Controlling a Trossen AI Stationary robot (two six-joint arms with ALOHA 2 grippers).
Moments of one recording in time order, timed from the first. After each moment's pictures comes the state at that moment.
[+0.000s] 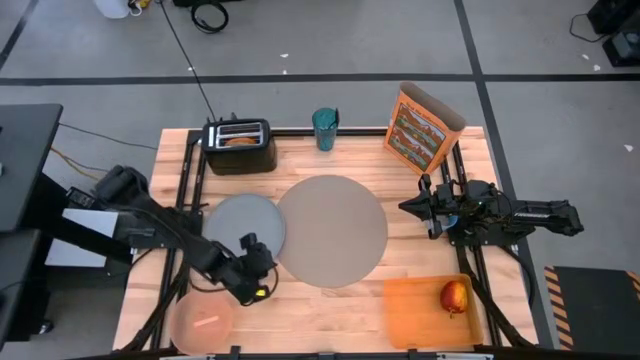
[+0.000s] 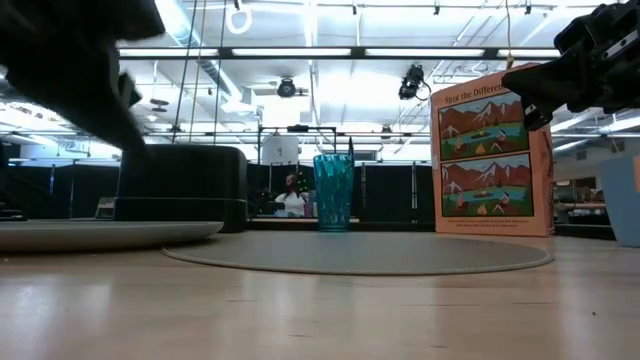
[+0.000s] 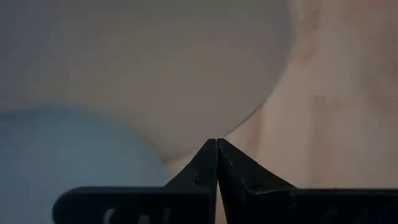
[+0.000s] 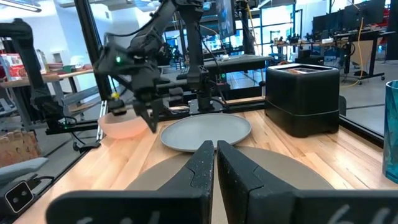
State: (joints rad) left arm -0.66 1.50 0.79 -0.36 -0.58 -0.83; right arm -0.11 0.02 0.01 0.08 -0.12 0.12
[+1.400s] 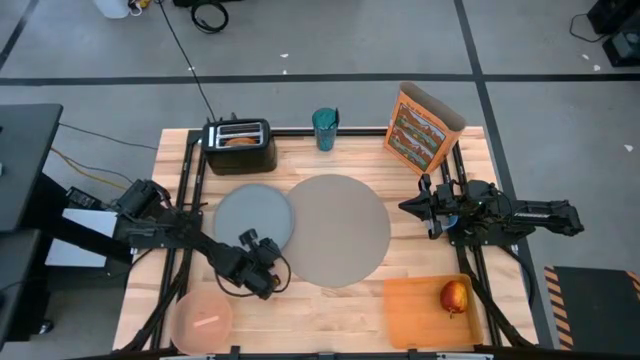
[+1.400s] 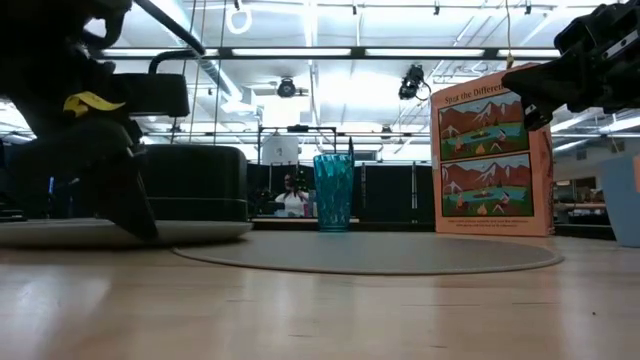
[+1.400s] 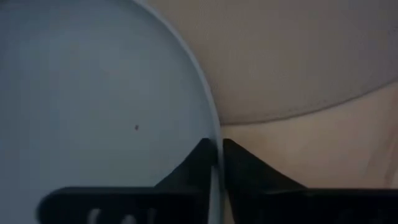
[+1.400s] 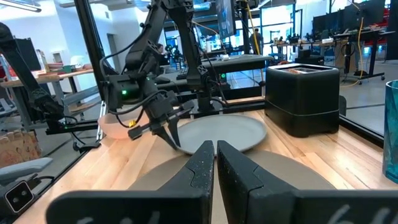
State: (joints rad) left arm -0.57 1.73 0.87 -0.53 -0.57 -0.98; right arm -0.11 0.02 0.01 0.08 -0.12 0.12
